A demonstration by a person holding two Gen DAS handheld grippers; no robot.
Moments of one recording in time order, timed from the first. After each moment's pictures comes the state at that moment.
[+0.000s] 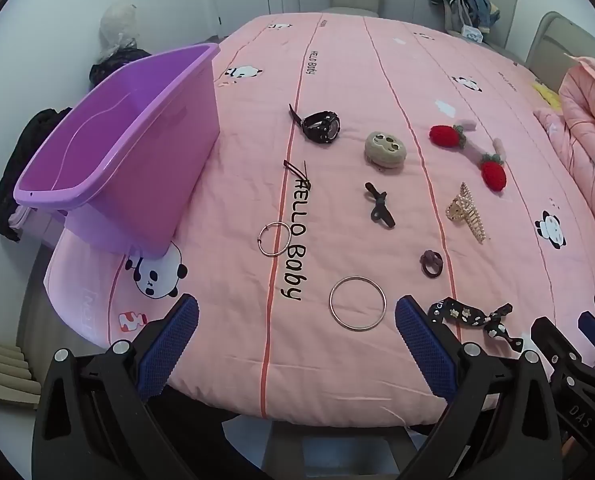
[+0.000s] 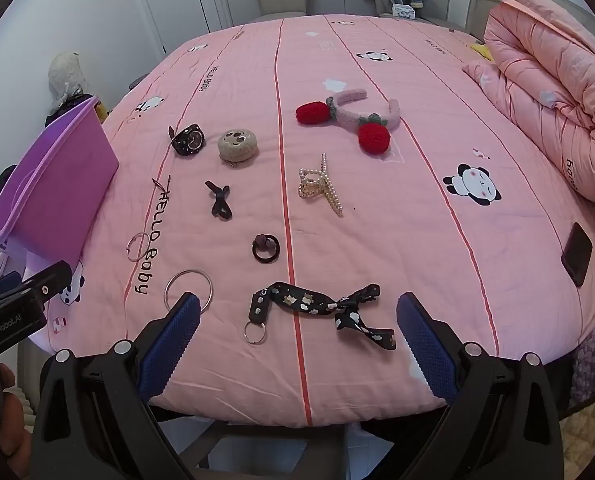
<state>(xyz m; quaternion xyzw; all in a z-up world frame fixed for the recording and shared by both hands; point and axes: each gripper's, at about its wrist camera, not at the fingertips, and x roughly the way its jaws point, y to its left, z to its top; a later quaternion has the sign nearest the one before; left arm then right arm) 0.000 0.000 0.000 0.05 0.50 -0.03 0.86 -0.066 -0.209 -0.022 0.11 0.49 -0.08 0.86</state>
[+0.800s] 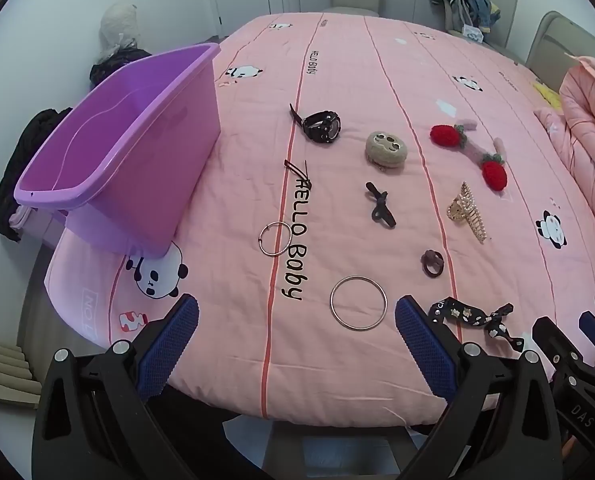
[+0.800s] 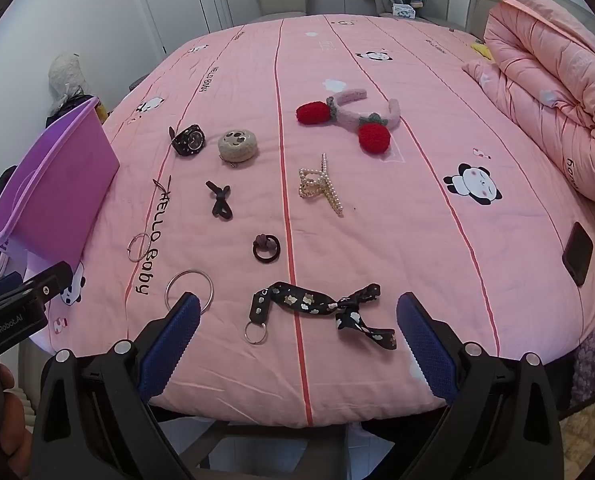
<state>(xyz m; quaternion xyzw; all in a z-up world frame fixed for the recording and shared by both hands) -0.001 0.002 0.001 0.05 0.50 -0.02 0.86 -0.066 -0.210 -0.023 0.11 0.49 -0.08 0.86</state>
